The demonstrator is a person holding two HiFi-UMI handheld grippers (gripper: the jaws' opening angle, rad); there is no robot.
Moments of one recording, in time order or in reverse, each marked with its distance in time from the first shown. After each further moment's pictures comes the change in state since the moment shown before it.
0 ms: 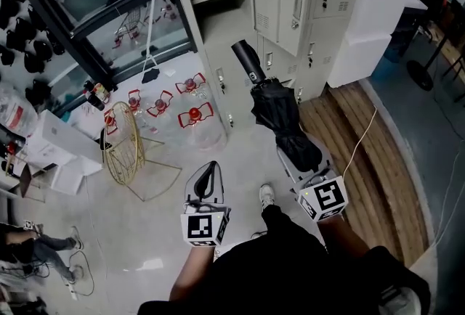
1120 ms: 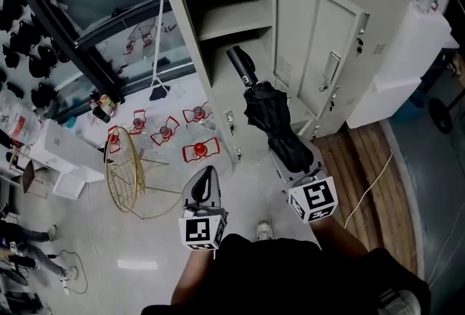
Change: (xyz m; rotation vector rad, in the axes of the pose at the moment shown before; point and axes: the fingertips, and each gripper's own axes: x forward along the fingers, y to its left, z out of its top) left arm 0.216 0.081 0.019 0.000 0.005 0.149; right arm 0.228 -0.130 -0.022 0.027 0.051 0.090
